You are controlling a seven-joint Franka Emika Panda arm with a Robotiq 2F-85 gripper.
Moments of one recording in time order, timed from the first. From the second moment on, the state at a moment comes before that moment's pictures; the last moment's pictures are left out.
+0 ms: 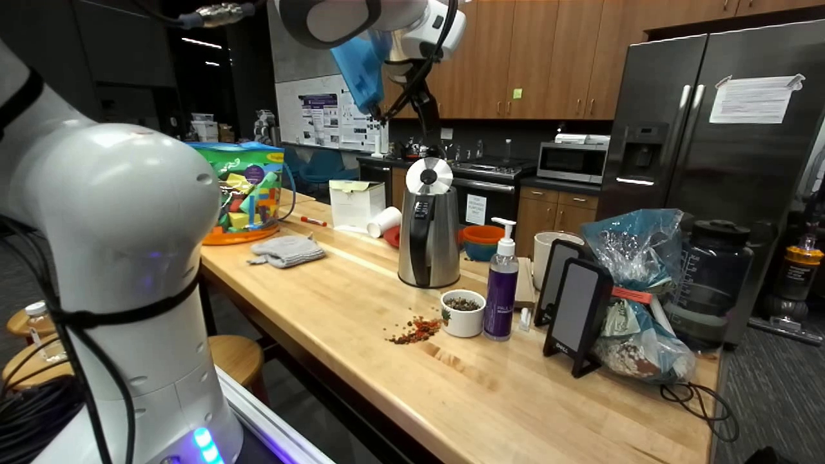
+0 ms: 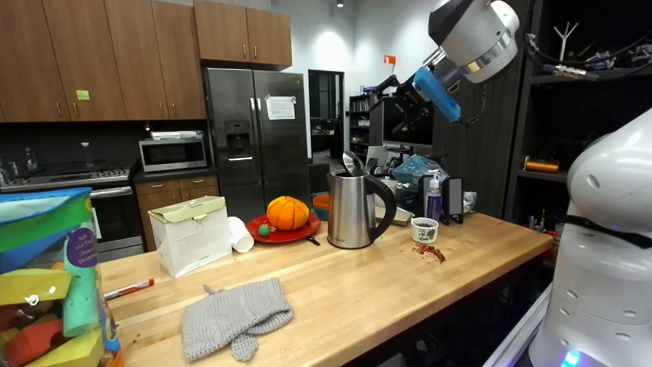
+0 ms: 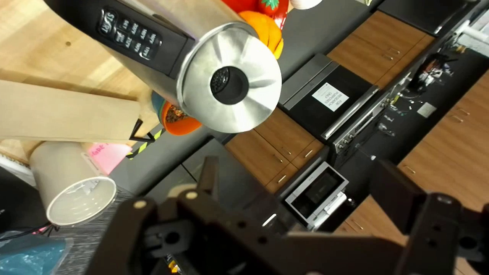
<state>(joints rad) 0.09 -0.77 -0.25 -2.75 0.67 2.75 -0.03</state>
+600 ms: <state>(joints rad) 0.16 -0.76 -0.29 -2.79 0.73 2.88 -0.09</state>
